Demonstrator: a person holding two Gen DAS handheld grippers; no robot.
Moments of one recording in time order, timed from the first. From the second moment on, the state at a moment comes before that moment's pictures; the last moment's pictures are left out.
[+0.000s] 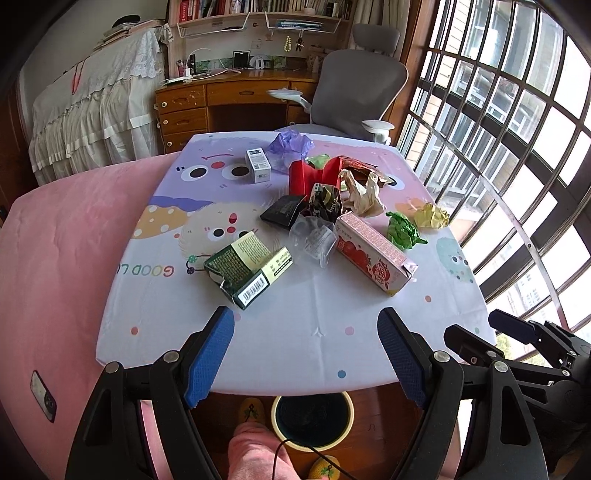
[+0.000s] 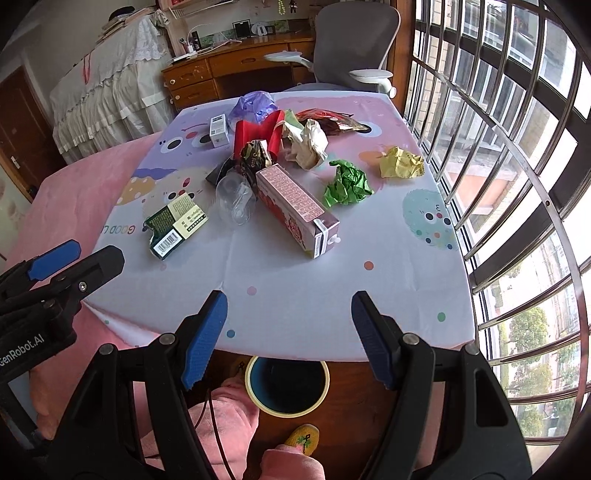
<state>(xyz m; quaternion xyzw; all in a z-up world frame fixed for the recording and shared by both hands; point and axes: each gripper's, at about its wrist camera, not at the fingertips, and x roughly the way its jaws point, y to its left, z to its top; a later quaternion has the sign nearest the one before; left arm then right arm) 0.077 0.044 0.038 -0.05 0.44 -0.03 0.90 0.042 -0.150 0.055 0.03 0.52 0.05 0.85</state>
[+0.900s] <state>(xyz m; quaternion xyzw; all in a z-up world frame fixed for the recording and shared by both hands) 0.371 0.125 -0.038 0.02 0.58 -0.17 0.80 0.323 -0.059 -0.075 0.03 0.60 0.03 0.80</state>
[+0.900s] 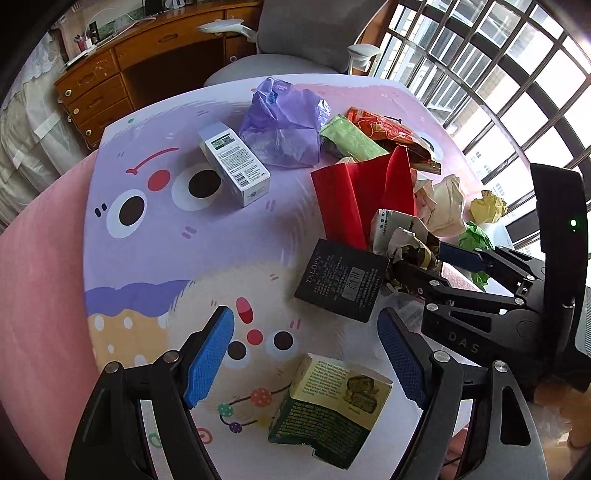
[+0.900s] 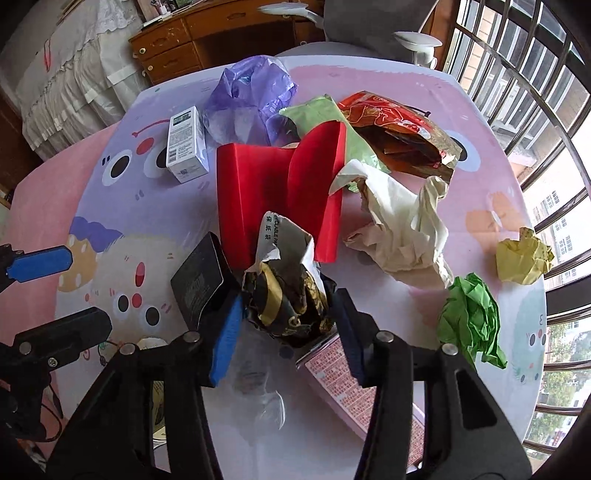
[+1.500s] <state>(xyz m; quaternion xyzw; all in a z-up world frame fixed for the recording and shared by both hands) 0.405 0.057 -0.089 0.07 0.63 -0.22 0.74 0.296 -0.106 -0.055 0.15 0.56 0.01 0.81</state>
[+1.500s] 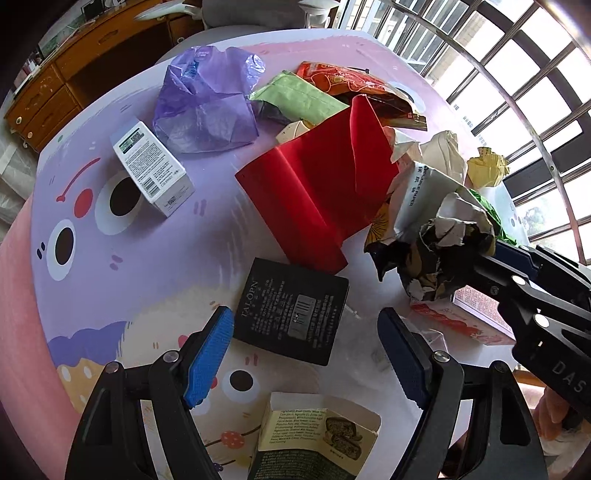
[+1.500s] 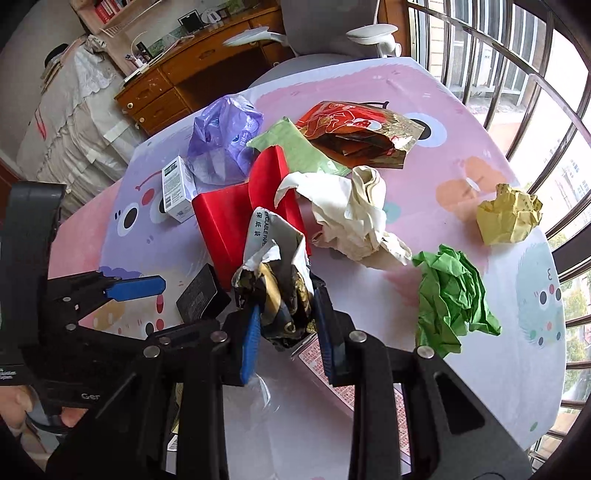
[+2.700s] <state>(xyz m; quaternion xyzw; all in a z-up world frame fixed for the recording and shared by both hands) 0.373 0.120 -0.036 -0.05 0.61 -0.16 0.78 0.230 -0.101 0.006 0.17 0.53 0.05 0.83</state>
